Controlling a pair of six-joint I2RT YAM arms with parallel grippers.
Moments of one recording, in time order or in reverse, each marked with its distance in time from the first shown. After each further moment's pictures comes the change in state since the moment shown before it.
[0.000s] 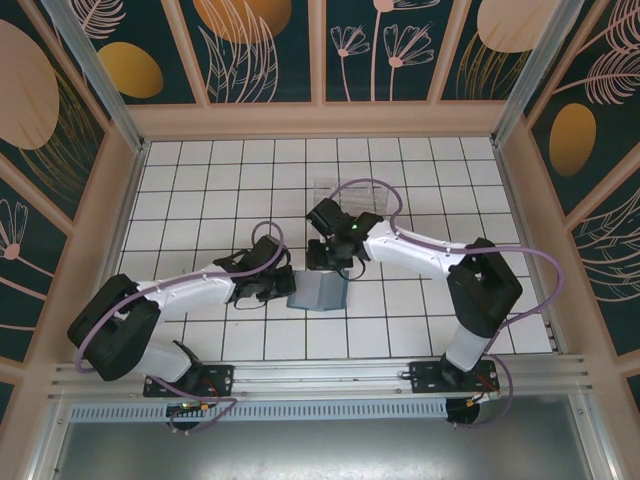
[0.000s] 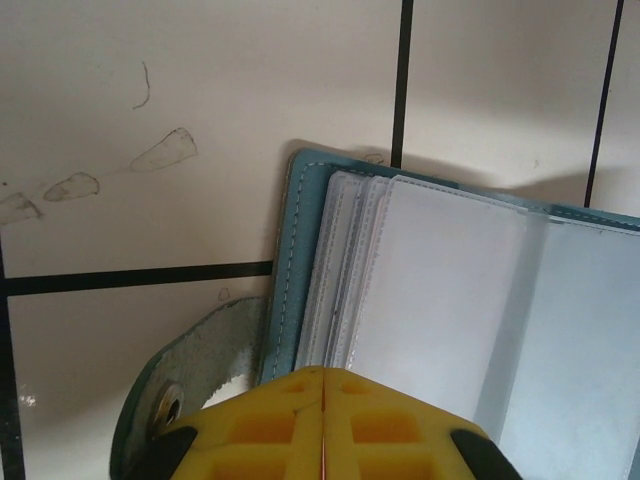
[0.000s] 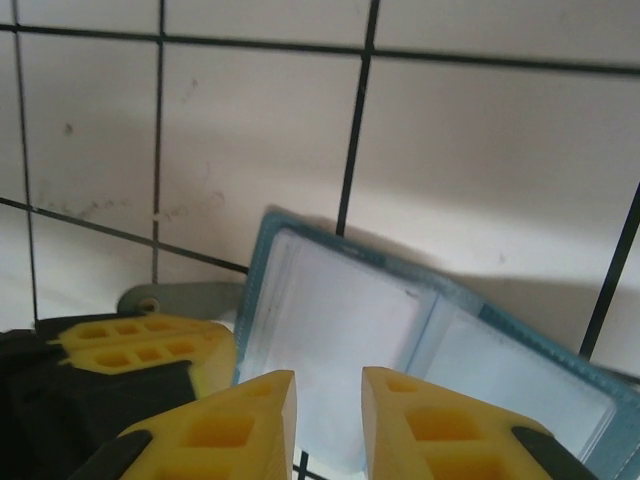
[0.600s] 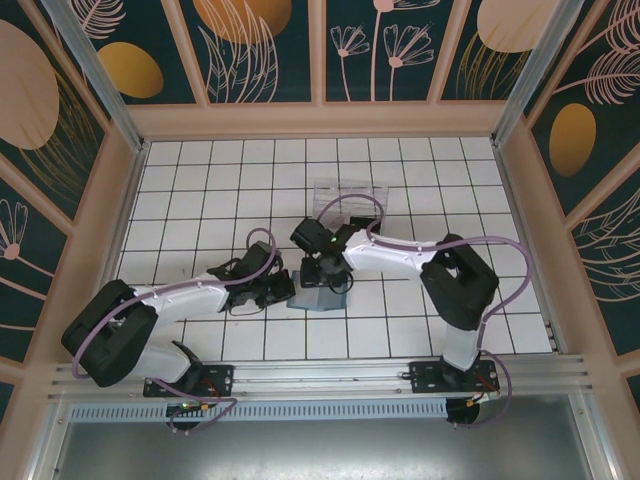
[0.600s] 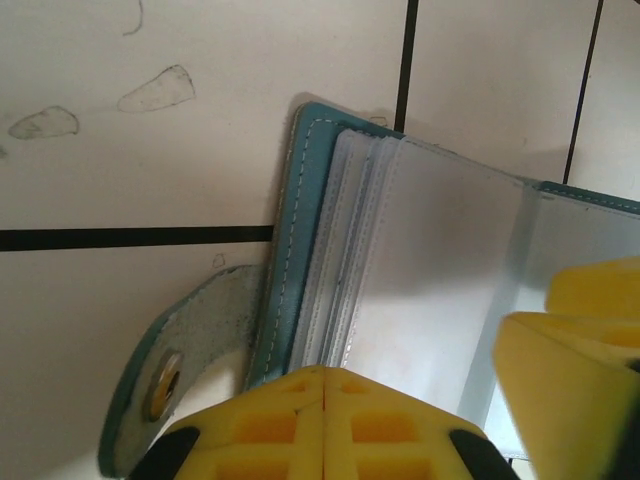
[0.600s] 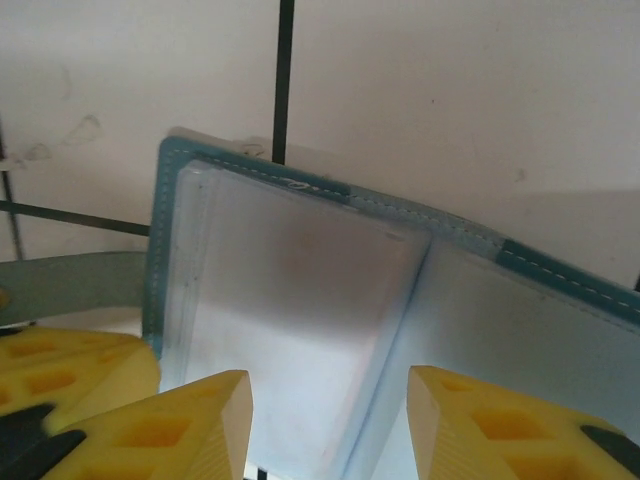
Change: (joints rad) left arm 0.020 -0.037 -0.112 0.142 0.086 -0.059; right arm 0.085 0.130 0.026 -0.057 0.072 0.079
